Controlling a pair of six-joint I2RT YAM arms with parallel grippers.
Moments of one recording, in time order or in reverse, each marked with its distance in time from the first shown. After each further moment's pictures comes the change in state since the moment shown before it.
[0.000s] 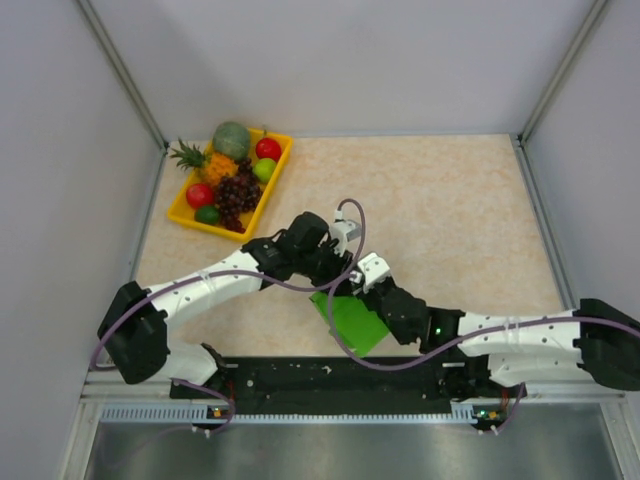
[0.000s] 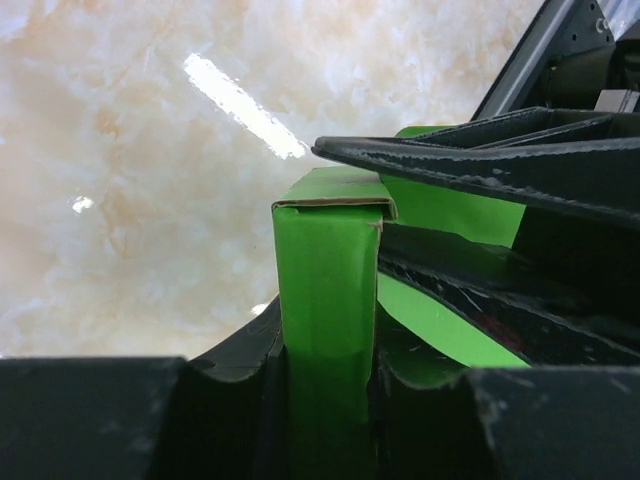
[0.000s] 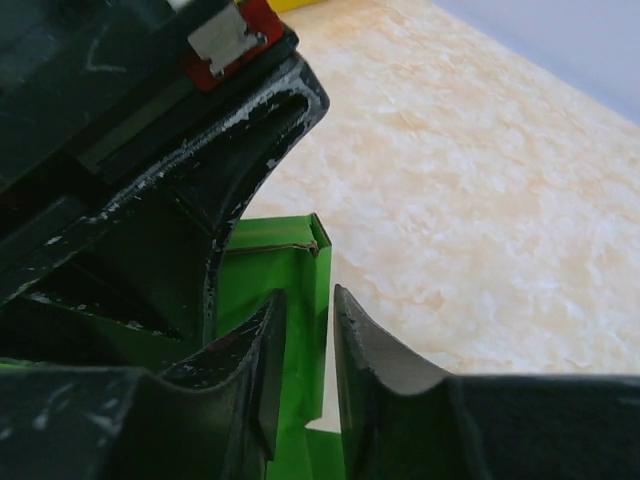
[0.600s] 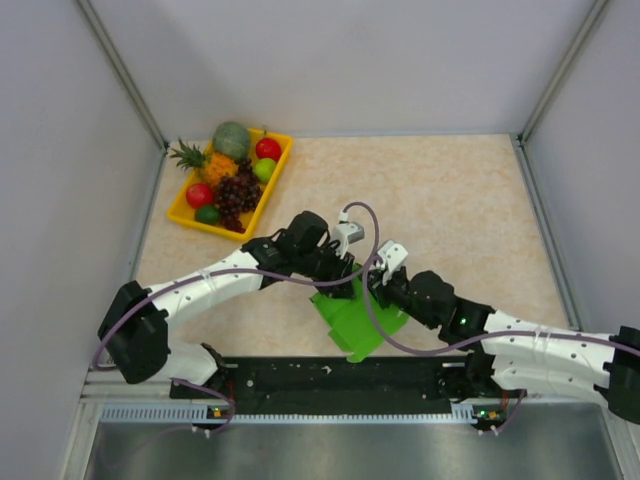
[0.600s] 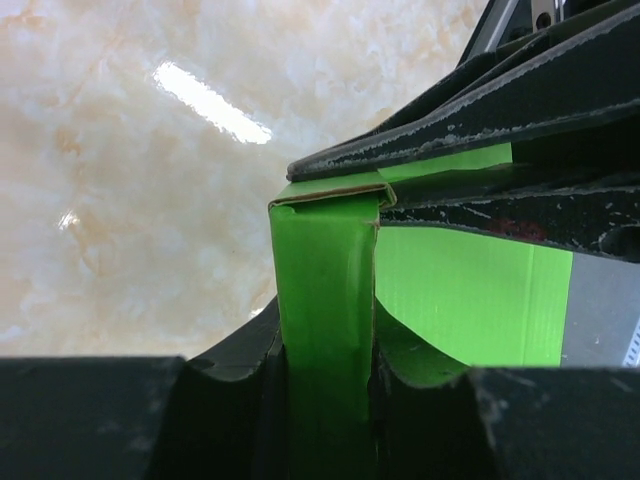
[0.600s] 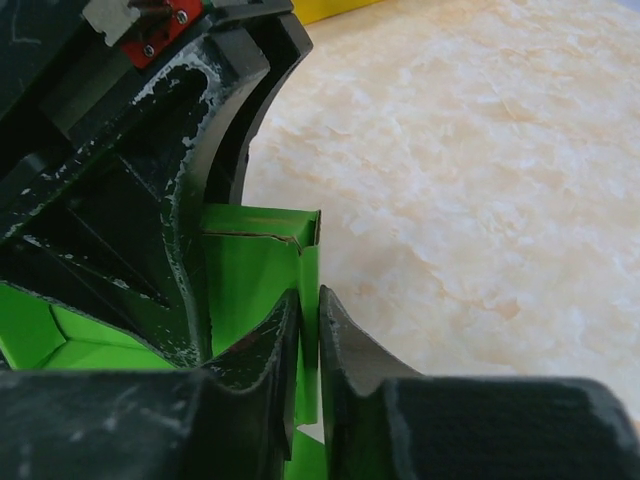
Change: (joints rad) left arm 0.008 0.002 -0.003 0.018 0.109 0.057; right arm -0.227 -0.246 -0.056 -0.176 -0.509 0.098
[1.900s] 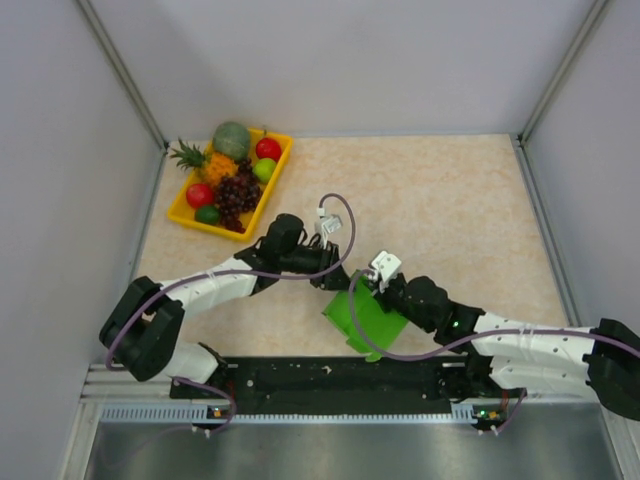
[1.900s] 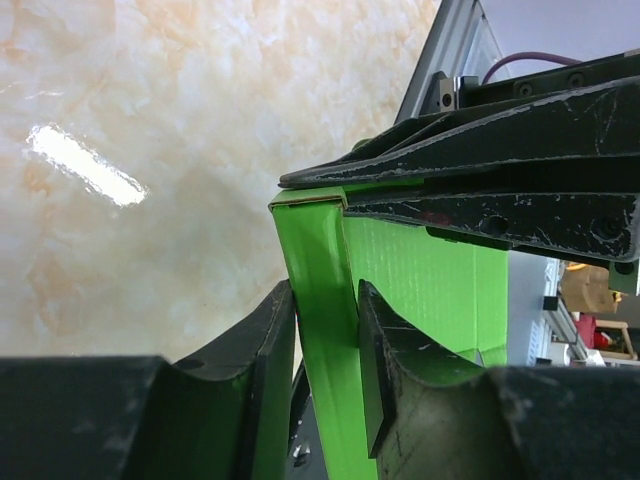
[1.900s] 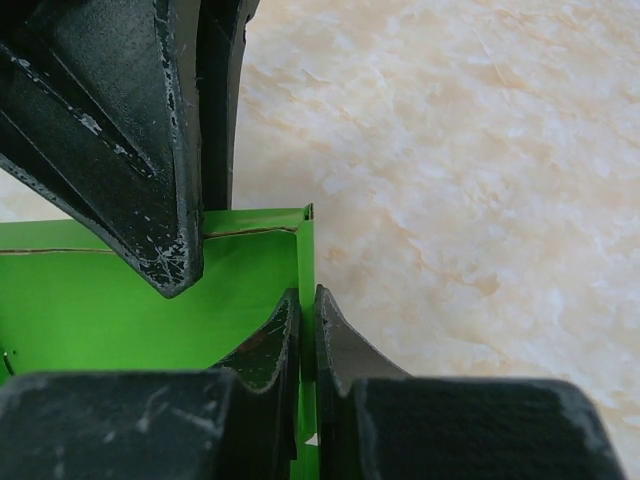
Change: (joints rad) left arm 0.151 0.018 -0.245 0.511 0.252 -0.279; right arm -0.025 0.086 -0.092 0.126 -0.019 -0.103
